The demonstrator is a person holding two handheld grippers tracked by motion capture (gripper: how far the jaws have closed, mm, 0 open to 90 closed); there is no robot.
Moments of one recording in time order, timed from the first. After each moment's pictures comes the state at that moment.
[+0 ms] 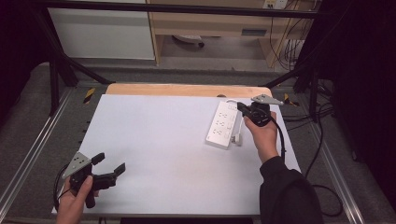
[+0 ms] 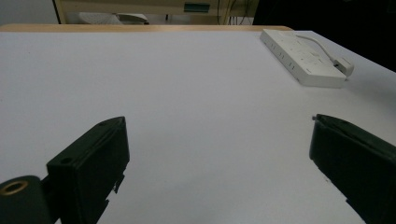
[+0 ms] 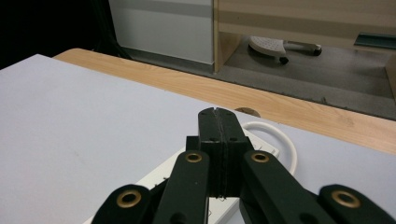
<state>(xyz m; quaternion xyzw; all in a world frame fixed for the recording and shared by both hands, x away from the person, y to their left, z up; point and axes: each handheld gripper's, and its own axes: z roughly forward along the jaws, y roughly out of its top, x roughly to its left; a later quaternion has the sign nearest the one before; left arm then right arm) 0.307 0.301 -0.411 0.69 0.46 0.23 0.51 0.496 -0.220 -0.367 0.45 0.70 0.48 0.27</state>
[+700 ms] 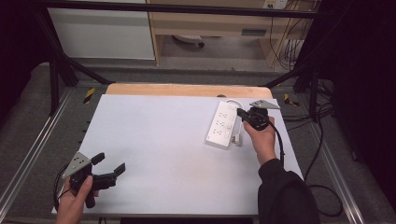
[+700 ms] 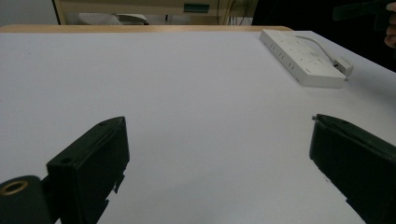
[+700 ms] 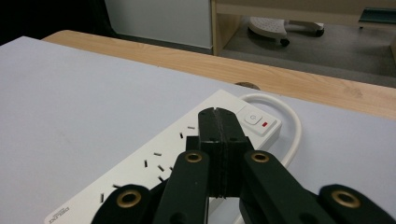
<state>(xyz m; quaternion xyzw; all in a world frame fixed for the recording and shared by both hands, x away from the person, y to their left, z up) 0.307 0.301 -0.410 0.69 0.46 0.23 0.51 0.499 -0.224 -0.395 0.47 0.70 0.47 0.26</state>
